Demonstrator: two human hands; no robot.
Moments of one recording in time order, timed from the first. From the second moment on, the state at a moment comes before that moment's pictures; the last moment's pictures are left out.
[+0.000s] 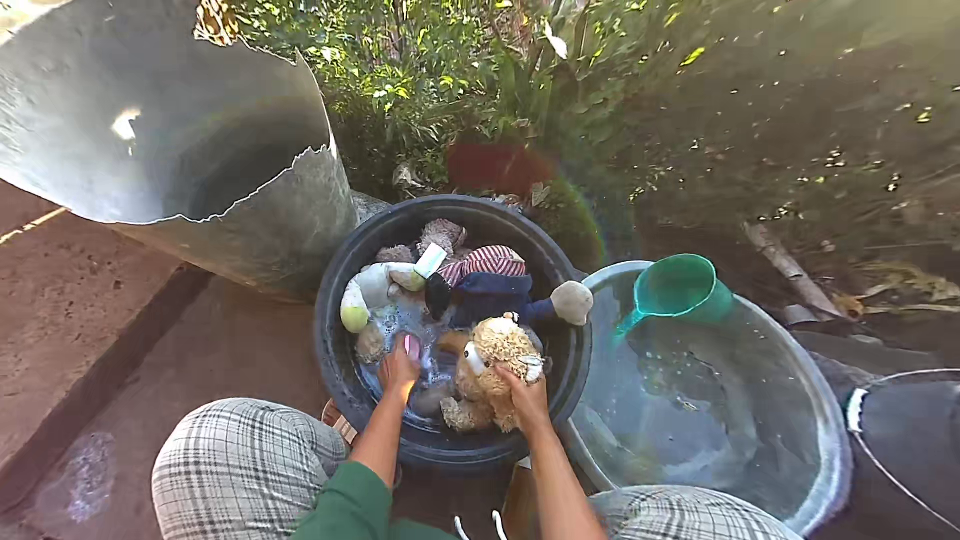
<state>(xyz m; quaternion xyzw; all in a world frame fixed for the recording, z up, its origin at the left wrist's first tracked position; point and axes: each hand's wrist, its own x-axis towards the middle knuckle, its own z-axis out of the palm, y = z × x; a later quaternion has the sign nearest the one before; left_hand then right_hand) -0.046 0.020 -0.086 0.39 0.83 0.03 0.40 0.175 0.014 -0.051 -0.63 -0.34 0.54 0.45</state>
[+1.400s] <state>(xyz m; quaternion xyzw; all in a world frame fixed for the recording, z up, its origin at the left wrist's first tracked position) 0.051 0.000 -0.027 0.30 0.71 0.40 0.49 0.165 0.023 -0.047 -0.57 -0.17 0.57 0.57</state>
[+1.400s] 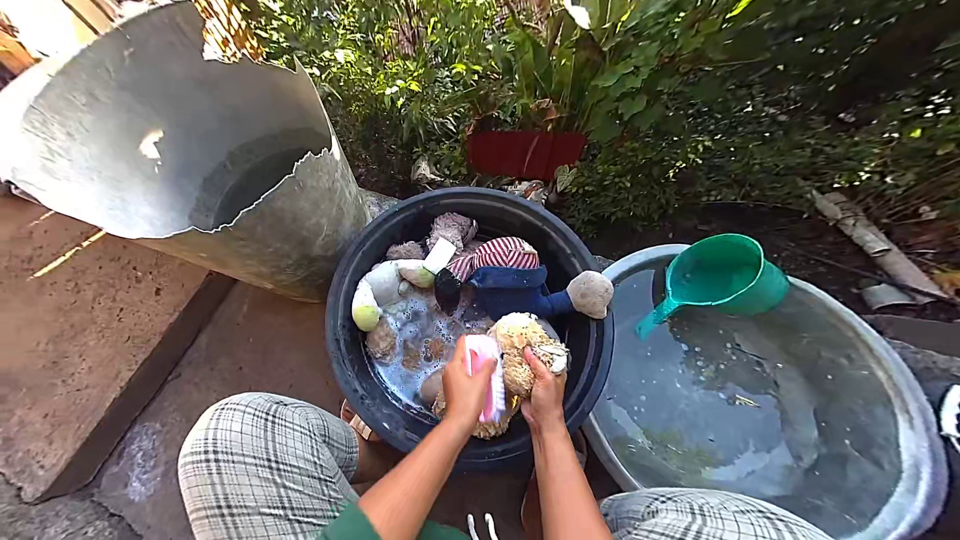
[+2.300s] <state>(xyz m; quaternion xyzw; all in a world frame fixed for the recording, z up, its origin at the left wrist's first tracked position) -0.023 0.027 -0.096 0.39 0.82 0.00 0.43 0.219 0.054 -0.022 -0.69 -0.60 0.41 -0.03</state>
